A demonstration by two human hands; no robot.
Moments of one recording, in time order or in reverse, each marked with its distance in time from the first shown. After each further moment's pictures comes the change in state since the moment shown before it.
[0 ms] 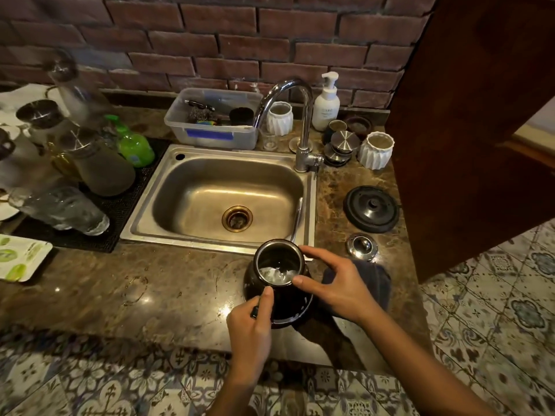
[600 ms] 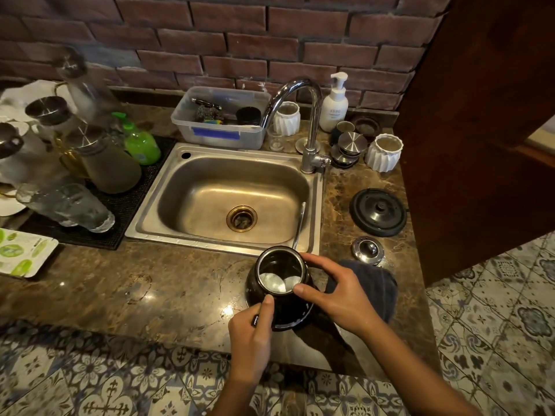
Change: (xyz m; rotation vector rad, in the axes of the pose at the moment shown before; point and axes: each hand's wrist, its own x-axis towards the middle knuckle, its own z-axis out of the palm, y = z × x) left_hand -0.004 0.004 -0.008 0.008 0.014 -0.017; right_hand -0.004 0.005 0.010 0.039 -0.017 0.000
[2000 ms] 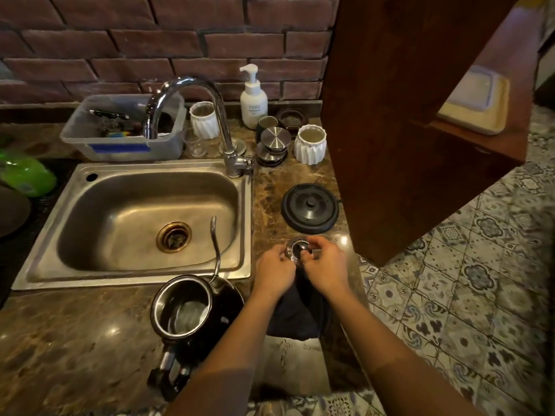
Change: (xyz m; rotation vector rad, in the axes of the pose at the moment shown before) left_hand 0.092 0.053 0.203 0.442 -0.377 -0.196; right_hand 0.057 0.090 -0.100 -0.292 0.492 0.367
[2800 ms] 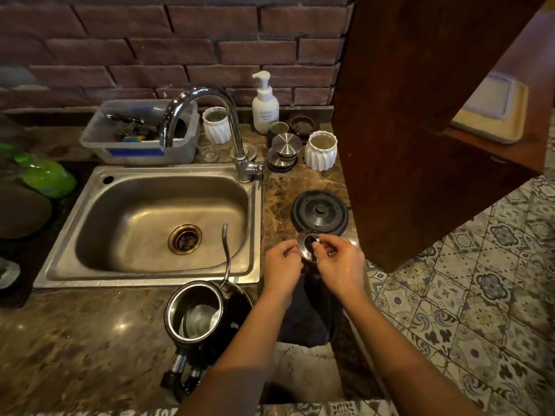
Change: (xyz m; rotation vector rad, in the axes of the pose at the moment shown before) left_hand 0.001 0.017 -0.004 -0.522 0.030 -0.110; right_hand -0.004 -0.024 -0.026 0.056 0.140 -0.099
